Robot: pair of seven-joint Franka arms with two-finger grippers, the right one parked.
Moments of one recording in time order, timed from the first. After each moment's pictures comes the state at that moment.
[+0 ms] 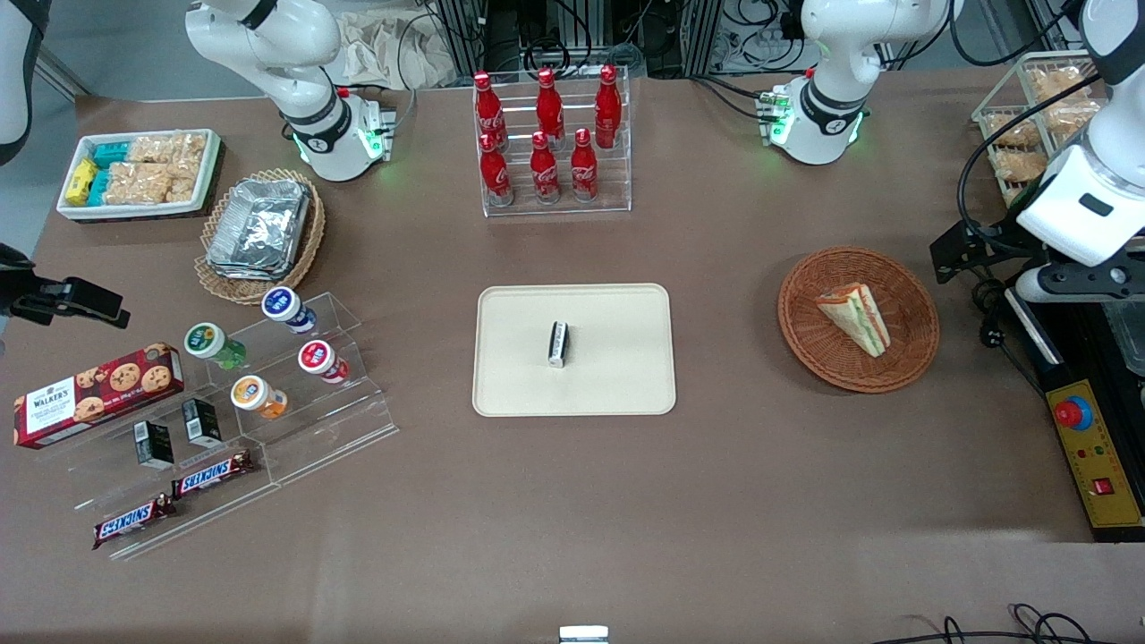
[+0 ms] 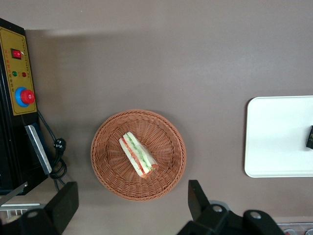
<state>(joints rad) 0.03 0.07 -0.18 -1.46 0.05 1.54 -0.12</state>
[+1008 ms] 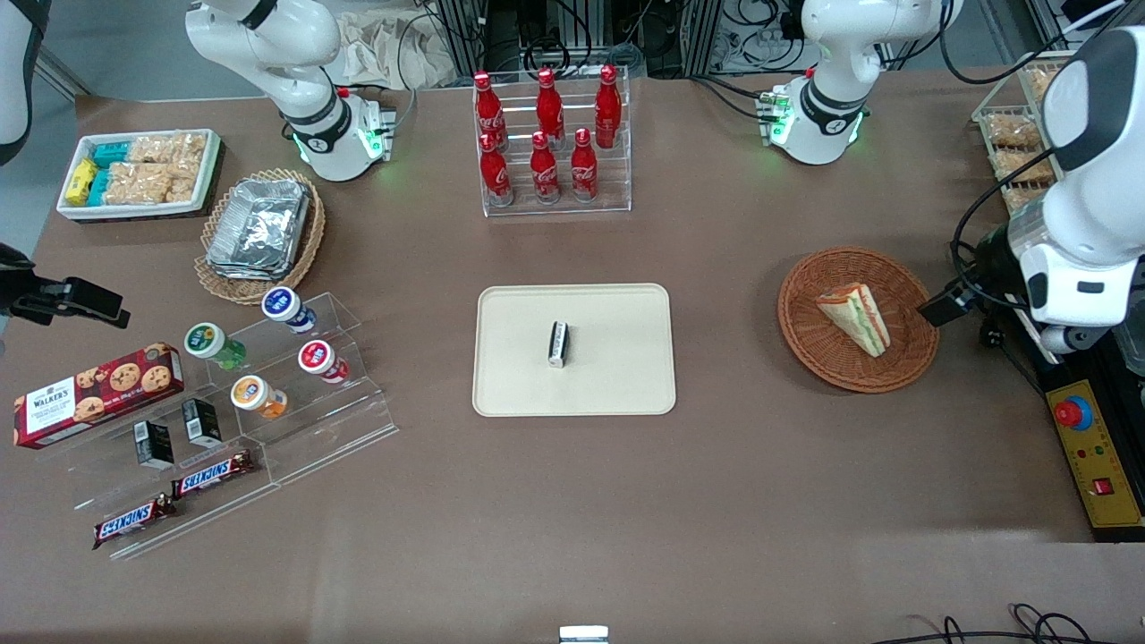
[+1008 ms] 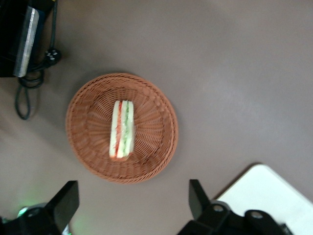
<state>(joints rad) 0.06 0.06 -0.17 -1.73 0.02 1.71 -0.81</state>
